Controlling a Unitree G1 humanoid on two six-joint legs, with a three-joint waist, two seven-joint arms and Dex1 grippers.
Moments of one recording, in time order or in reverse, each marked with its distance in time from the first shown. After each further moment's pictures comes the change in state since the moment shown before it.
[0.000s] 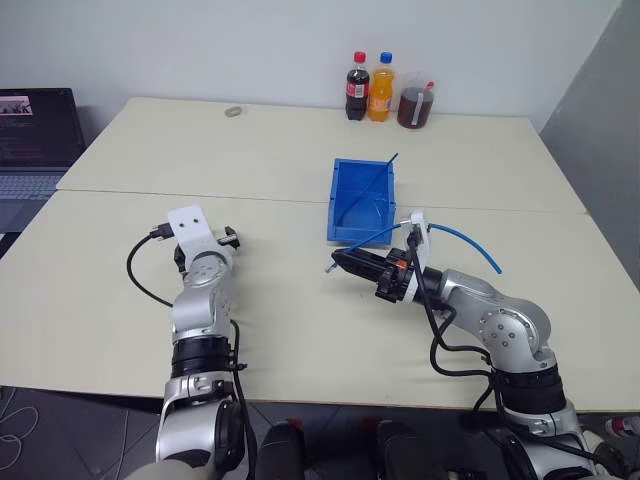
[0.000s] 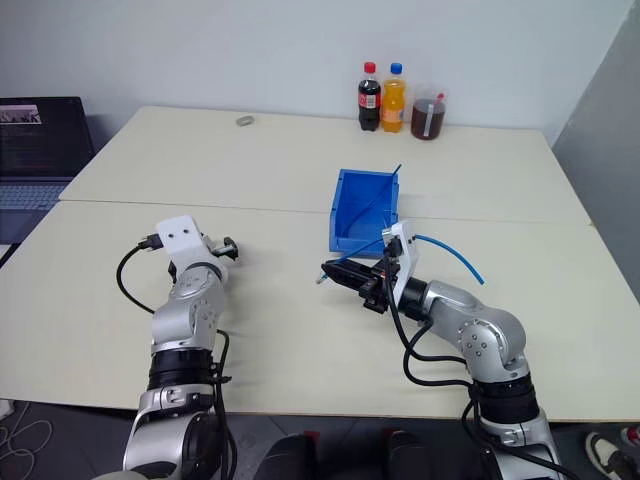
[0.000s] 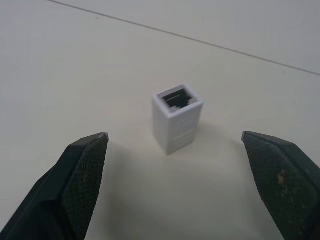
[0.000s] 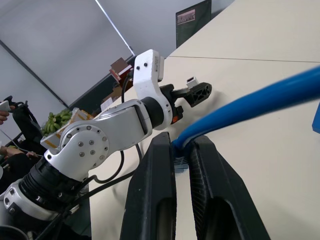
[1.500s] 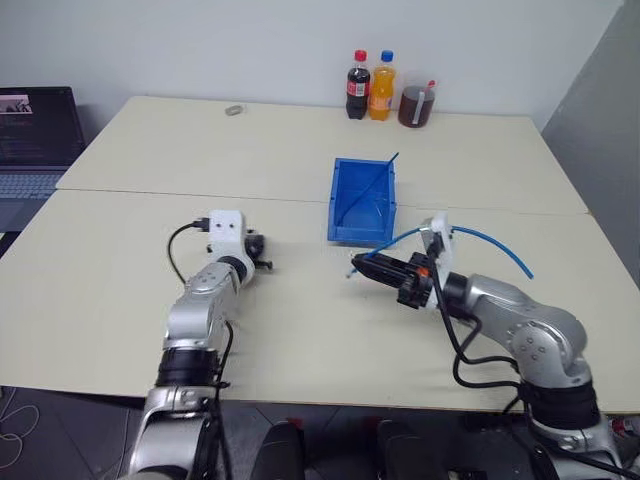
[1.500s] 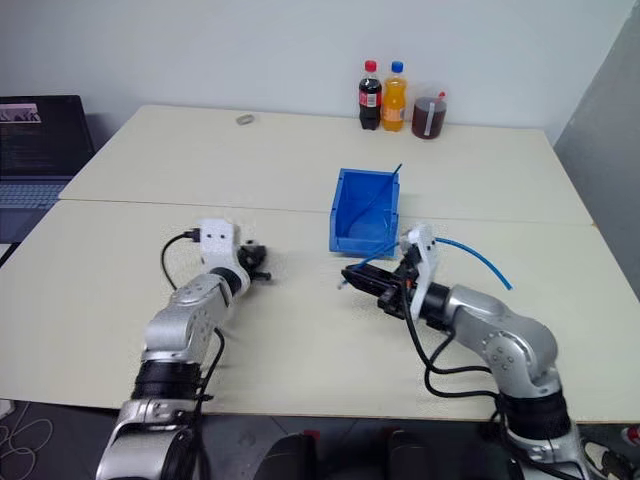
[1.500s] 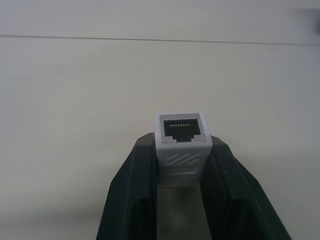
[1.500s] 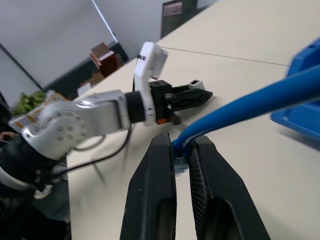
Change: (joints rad) left arm 0.180 0.212 -0.299 -0.275 -0.141 0.123 -0.668; right arm 0.118 -0.180 -0.039 -0.189 -0.006 0.003 0.003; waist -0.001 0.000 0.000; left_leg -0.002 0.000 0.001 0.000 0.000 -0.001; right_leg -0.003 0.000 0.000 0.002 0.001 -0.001
